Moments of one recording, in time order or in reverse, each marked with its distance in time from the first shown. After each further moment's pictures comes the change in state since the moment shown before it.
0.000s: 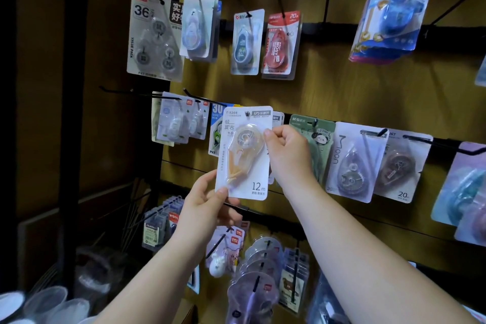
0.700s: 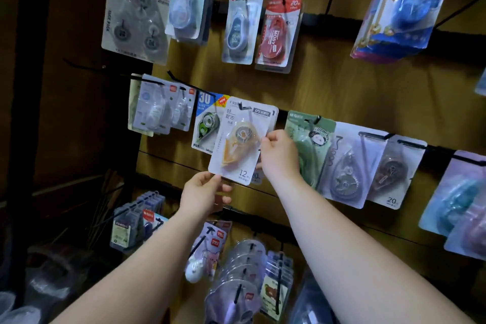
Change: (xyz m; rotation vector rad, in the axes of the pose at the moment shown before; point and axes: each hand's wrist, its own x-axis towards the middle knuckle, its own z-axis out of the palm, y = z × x) left_hand 0.073 -0.049 0.011 0.037 0.129 -0.234; right_hand 0.030 0.038 0.016 -0.193 0.010 0.175
